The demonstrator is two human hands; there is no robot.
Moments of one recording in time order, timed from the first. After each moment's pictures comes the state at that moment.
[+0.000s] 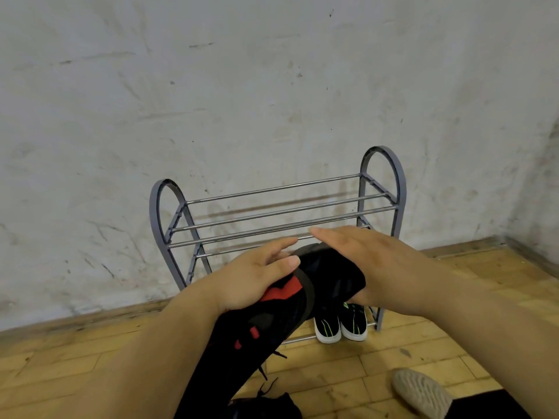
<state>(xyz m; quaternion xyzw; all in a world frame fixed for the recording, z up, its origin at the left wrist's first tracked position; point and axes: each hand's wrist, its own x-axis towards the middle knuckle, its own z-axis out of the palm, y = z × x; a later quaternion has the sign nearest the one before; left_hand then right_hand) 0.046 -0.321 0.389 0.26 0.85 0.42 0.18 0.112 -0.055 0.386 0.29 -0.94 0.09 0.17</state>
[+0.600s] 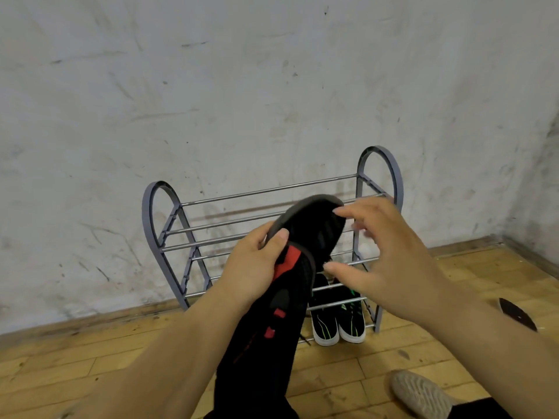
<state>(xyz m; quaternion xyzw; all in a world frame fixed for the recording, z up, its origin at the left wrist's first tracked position) 0.052 -0.282 0.389 0.14 0.77 0.62 0.03 0.132 -0.064 0.395 0.15 -0.89 0.33 0.28</state>
